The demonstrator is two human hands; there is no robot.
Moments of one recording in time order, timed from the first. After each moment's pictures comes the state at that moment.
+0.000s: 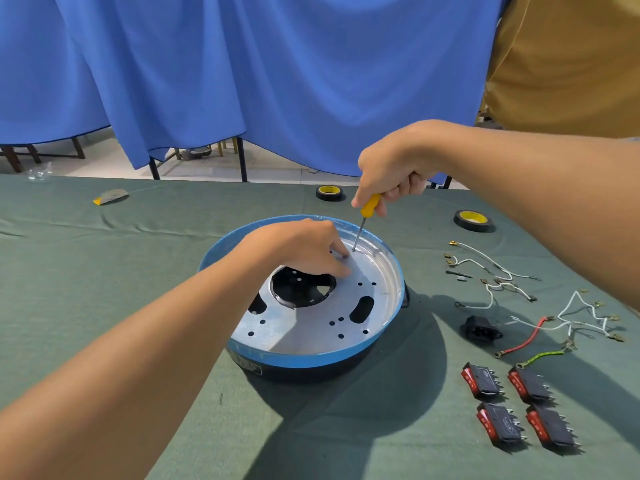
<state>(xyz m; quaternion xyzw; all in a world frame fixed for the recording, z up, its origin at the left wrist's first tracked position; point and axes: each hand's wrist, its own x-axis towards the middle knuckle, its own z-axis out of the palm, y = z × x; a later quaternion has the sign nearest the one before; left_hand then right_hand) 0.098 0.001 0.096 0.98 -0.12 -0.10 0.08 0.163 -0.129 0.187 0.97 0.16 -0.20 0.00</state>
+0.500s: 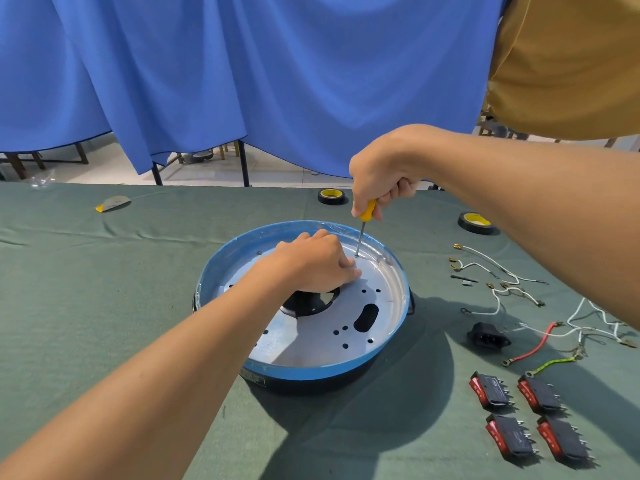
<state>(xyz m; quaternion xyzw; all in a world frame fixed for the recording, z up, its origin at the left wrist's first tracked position) 0.097 -0.009 0.076 0.99 -0.06 -0.05 0.08 0.170 -0.115 0.184 0.97 0.17 -0.19 0.05</state>
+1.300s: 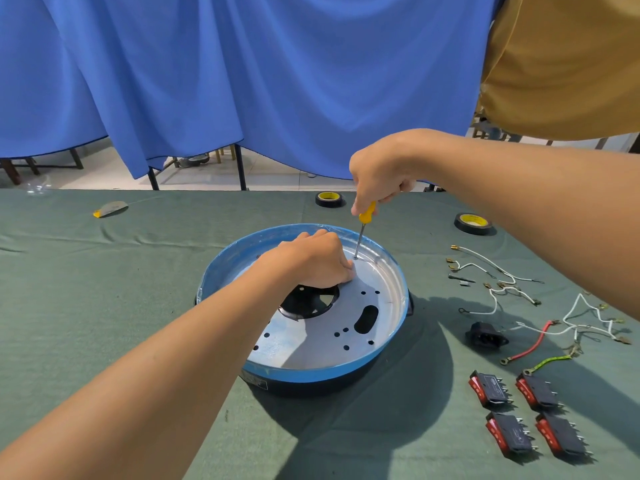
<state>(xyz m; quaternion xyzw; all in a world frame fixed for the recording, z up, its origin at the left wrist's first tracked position) 0.105 -0.007 0.081 0.99 -0.04 -0.08 0.11 0.163 -0.119 0.189 0.97 0.22 -0.10 0.10</state>
